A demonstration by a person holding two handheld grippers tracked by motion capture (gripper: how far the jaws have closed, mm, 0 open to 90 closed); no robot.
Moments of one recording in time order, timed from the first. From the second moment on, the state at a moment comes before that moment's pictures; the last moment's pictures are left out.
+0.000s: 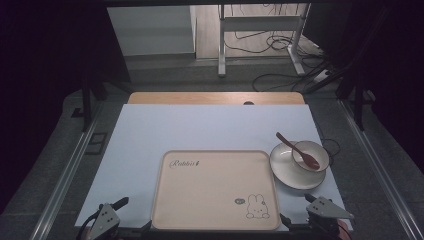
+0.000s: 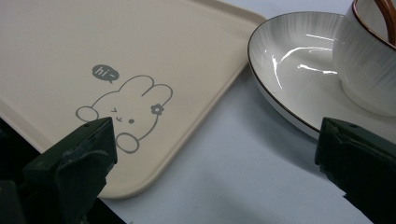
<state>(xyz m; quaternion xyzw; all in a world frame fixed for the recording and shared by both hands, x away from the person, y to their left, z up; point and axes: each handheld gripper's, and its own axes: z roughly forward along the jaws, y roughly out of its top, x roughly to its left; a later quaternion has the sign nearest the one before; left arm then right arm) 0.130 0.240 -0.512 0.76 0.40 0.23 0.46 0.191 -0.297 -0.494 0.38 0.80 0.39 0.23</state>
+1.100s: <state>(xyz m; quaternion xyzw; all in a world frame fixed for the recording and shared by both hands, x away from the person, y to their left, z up) 0.131 0.239 -0.512 0.77 0.40 0.23 0.45 0.219 -0.295 -0.483 0.38 0.80 0.42 0.22</state>
